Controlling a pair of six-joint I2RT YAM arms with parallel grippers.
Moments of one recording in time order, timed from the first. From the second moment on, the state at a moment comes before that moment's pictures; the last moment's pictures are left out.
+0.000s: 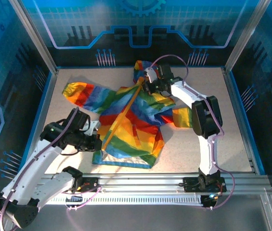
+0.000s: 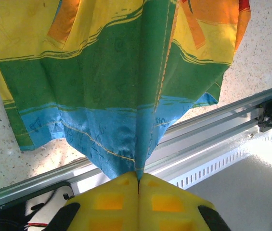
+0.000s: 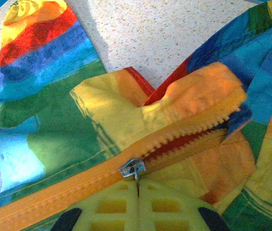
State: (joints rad) left arm -0.38 0.89 0.98 -1.31 0.39 -0.40; right arm 0.35 2.15 1.73 -0.35 -0.45 -0.08
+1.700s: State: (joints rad) left arm -0.38 1.12 0.77 -0.96 0.47 -0.57; right arm 0.27 2.51 2.22 -0.42 -0.44 -0.05
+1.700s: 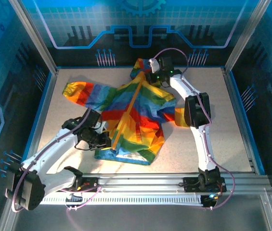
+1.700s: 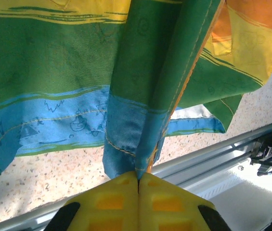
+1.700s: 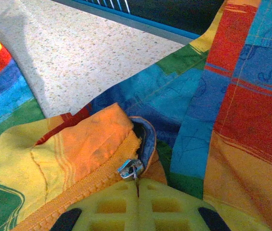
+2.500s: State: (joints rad) left arm -0.28 1.29 0.74 -0.77 0.39 -0.53; right arm 0.23 2.39 2.10 -0.49 -0.36 -0.07
